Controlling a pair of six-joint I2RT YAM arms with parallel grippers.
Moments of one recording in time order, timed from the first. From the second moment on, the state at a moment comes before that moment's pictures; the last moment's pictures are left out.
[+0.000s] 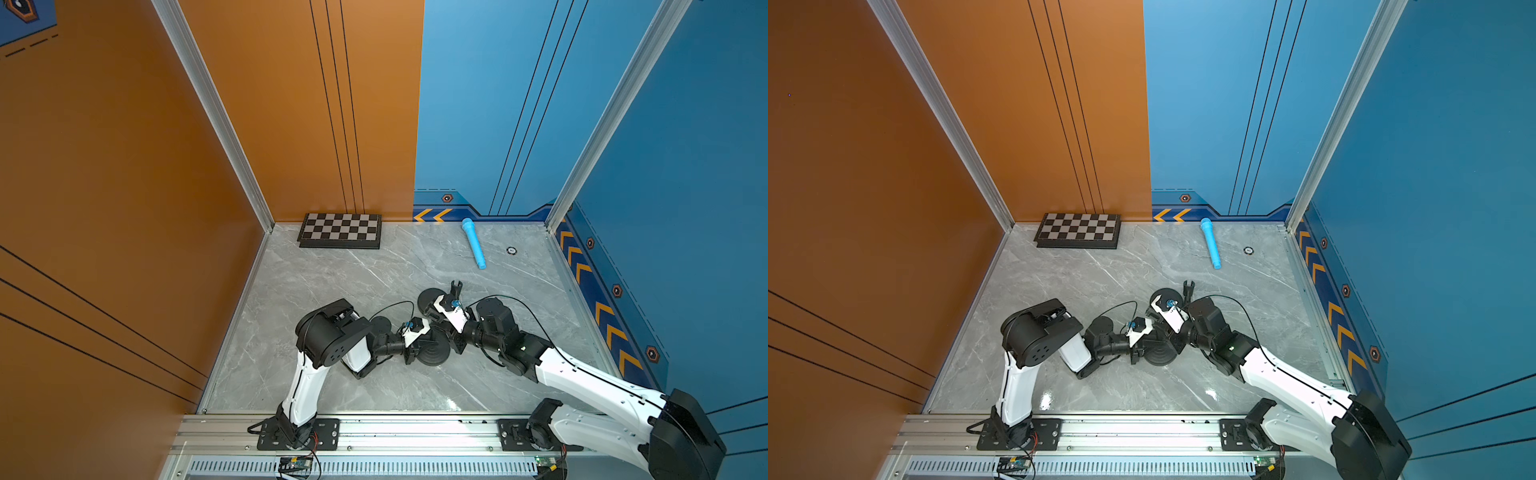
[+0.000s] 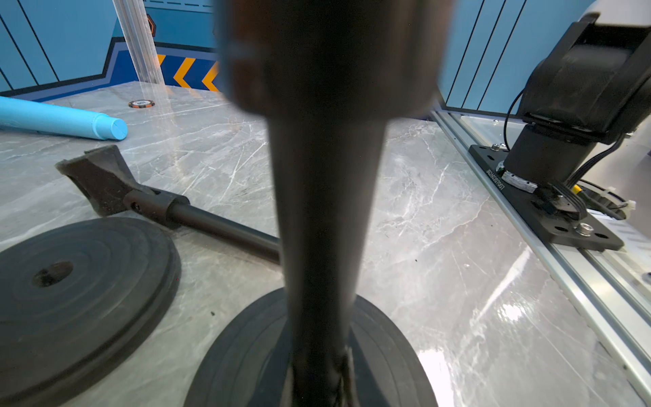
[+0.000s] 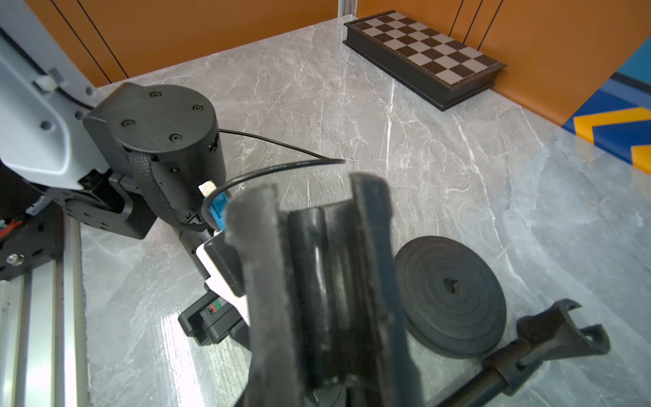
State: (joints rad) left arm -0.75 2.09 0.51 1.38 0.64 0.03; right arm 0.71 1.07 0.56 0.01 -0.23 -0.11
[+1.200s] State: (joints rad) left arm -0.78 2.05 0.51 1.33 0.51 0.00; right arm 0.76 0.87 0.45 0.06 0.03 0.02
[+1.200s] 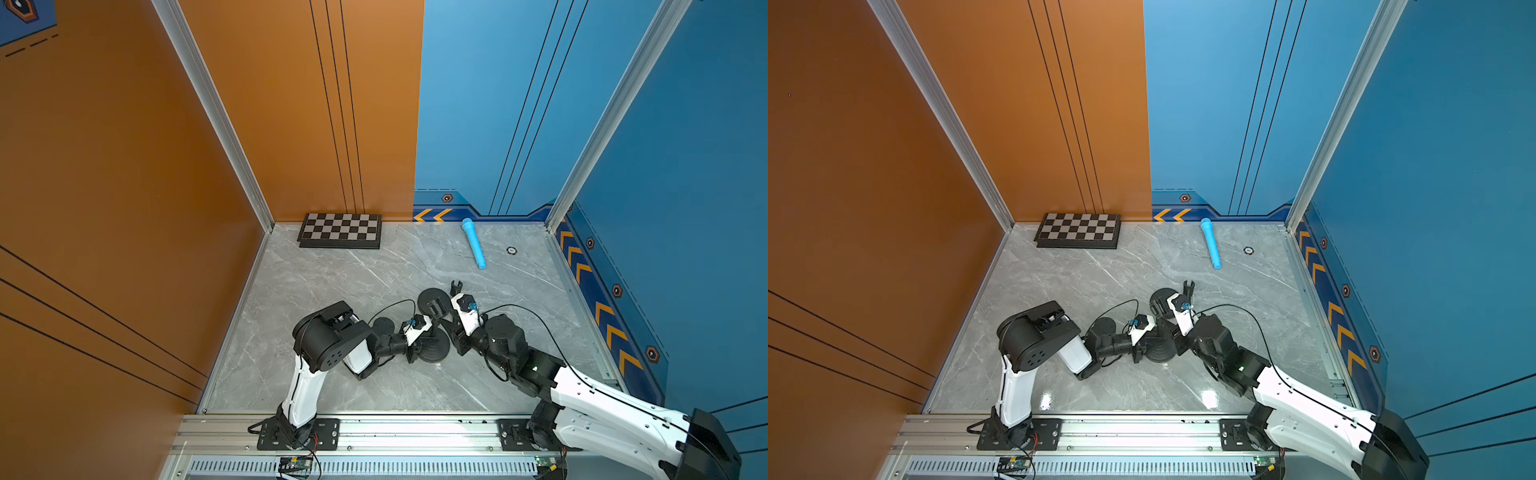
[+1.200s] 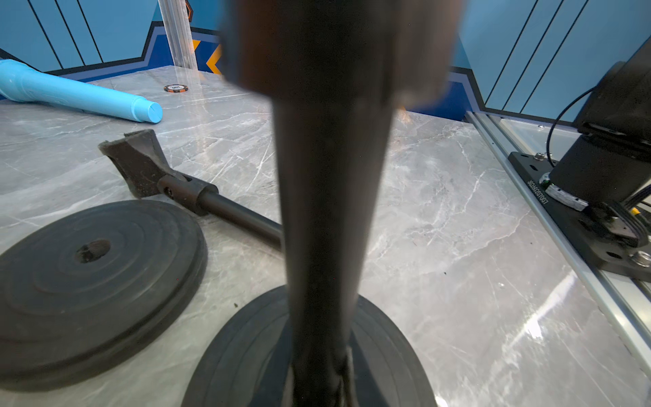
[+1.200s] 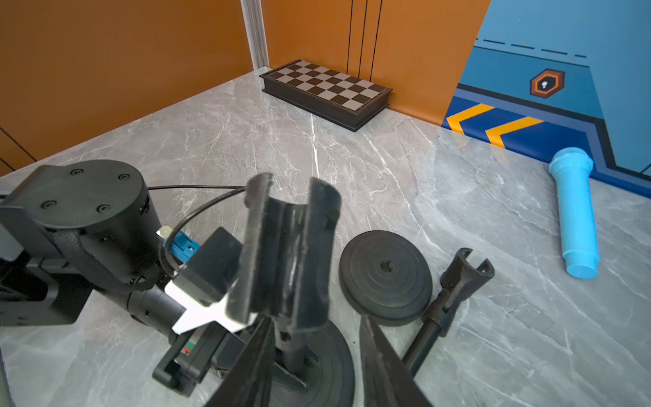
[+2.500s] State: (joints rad) left arm -0.75 1.95 0.43 1.31 0.47 -0.02; right arm 0.79 1.21 0.57 0.22 -0.09 -0.04
